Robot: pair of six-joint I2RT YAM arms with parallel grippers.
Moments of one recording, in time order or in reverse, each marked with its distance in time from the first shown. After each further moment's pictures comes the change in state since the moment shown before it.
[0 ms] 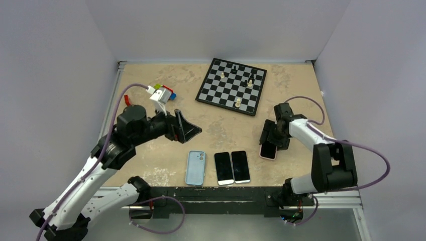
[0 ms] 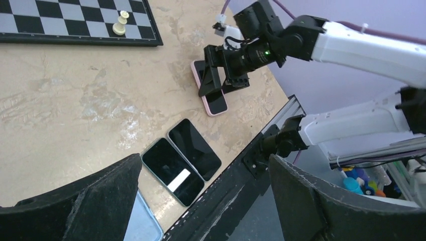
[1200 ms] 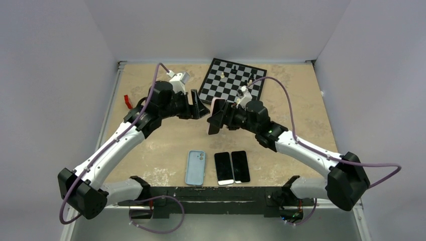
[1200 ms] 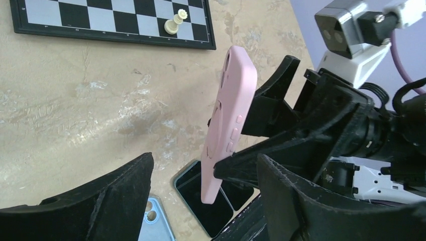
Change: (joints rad) left arm 0.142 0.443 0.112 0.119 0.030 0.014; right arm 0.556 -0.217 0.006 0.810 -0.162 0.298
